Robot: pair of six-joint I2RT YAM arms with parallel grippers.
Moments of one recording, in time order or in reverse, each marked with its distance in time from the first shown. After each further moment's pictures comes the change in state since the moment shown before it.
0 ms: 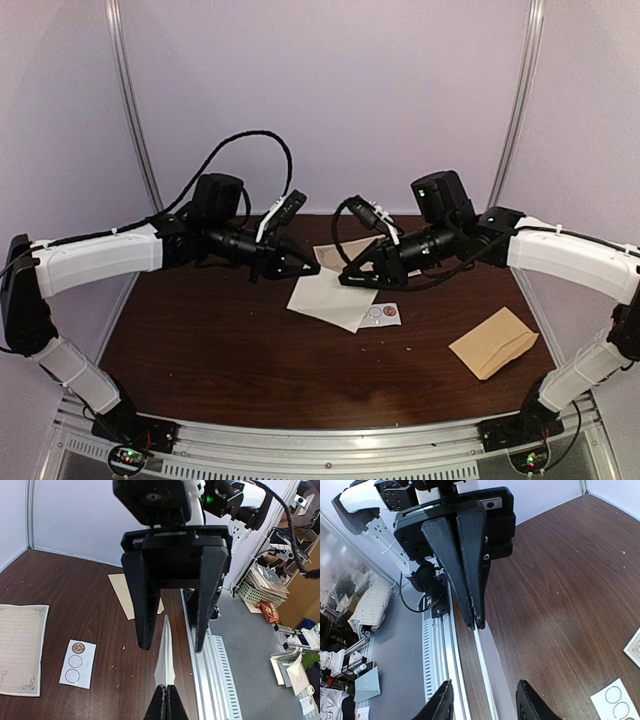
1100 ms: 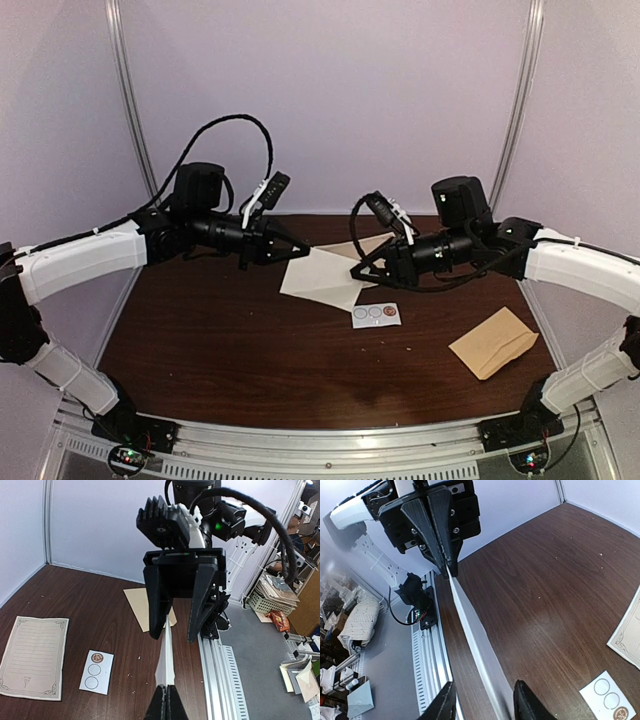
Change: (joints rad) left arm 0.041 -0.074 -0.001 0.017 -0.047 -0.009; right arm -0.013 -0.116 -0.114 0.101 0.097 0.074
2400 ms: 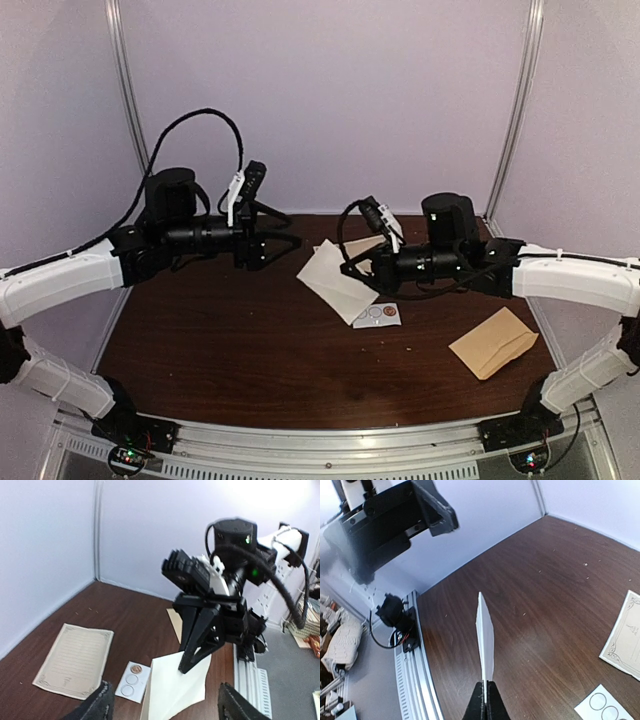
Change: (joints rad) left arm -0.038 -0.134 -0.121 0.137 -0.269 -0.070; right arm 0.068 0.050 -0.080 0.226 0.161 0.076
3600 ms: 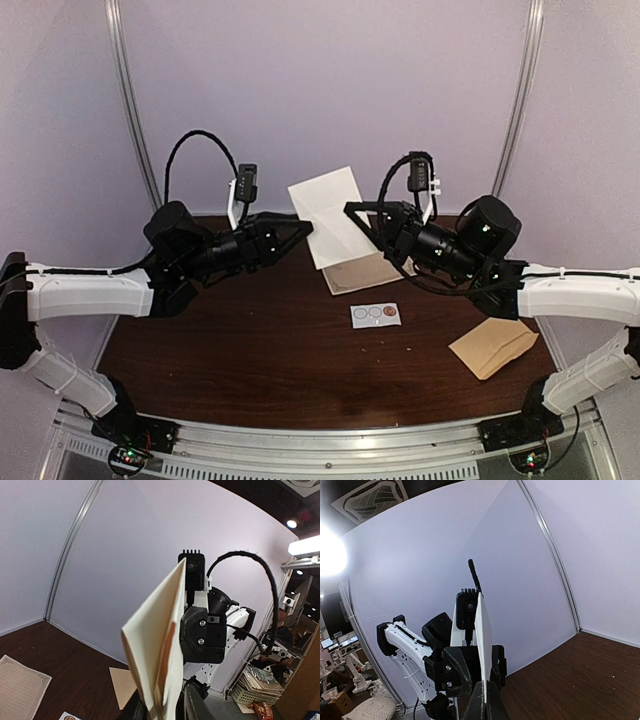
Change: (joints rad) left arm -0.088 0.076 -0.235 0.851 -0.040 -0.580; right arm 0.055 -0.080 -0.177 0.804 0.106 0.257
